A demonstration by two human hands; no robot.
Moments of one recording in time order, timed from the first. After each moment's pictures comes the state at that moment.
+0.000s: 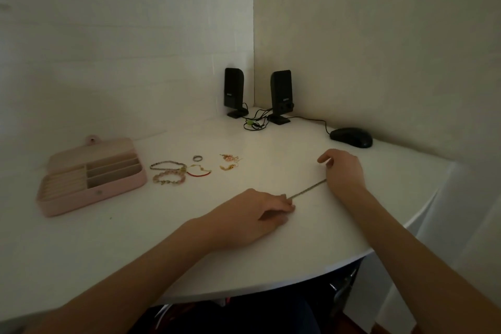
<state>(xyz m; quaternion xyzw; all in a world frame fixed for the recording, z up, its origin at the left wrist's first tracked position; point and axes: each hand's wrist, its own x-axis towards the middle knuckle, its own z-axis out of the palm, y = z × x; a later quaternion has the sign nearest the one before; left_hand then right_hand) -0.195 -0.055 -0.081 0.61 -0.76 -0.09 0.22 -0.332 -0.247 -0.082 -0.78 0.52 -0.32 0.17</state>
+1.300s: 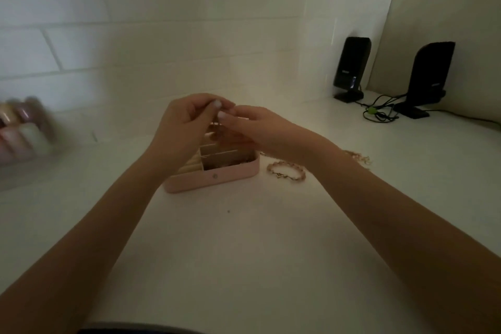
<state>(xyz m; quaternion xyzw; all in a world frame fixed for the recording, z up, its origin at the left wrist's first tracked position) 0.029 0.058 -0.027 0.68 -0.43 0.03 0.59 -0.047 -0.082 -0.027 -0.76 -0.02 -0.05 0.64</state>
